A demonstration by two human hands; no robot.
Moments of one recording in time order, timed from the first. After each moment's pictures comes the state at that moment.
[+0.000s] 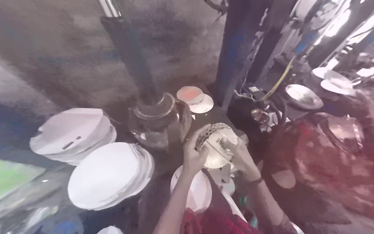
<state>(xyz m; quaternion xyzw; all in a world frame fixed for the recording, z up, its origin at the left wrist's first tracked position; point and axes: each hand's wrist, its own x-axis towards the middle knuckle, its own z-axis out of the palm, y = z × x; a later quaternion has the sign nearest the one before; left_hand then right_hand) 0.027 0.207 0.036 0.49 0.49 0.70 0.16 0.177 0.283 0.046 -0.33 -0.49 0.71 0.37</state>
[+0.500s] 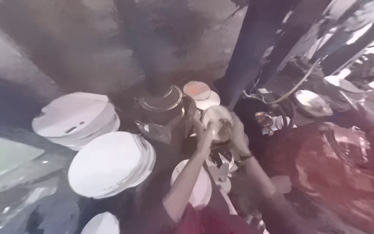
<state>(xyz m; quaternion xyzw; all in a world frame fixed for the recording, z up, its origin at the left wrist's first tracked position) 0.030 0.265 0.043 0.22 0.60 0.71 0.31 0.131 0.365 0.021 -0.40 -0.80 0.31 0.32</state>
